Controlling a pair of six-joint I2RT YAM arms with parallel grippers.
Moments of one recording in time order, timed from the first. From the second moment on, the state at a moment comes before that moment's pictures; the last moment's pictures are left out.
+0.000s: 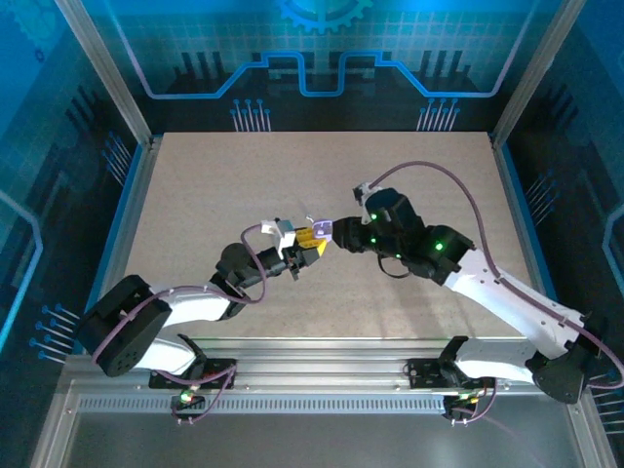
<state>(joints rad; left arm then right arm) -0.65 1.39 0.38 1.18 0.39 -0.25 0.79 1.16 1.17 -0.63 0.05 0.60</state>
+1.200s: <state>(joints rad) -0.65 1.26 0.35 0.91 0.43 -0.18 0.23 1.49 1.19 -0.96 -0.22 0.46</state>
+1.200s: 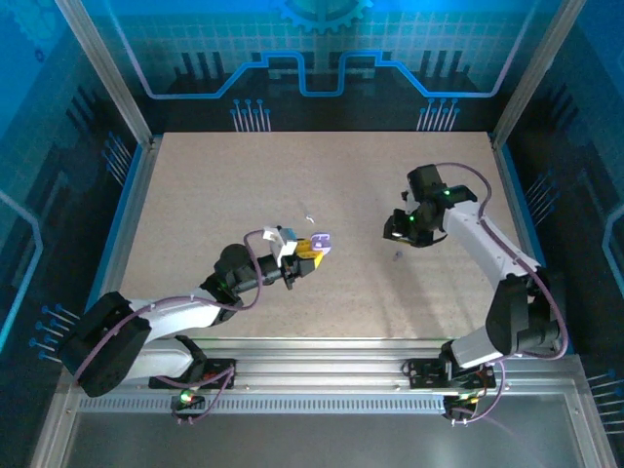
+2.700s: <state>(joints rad) -0.65 1.28 0.35 0.86 0.43 -0.16 0.20 1.88 1.26 -0.95 -0.08 0.49</state>
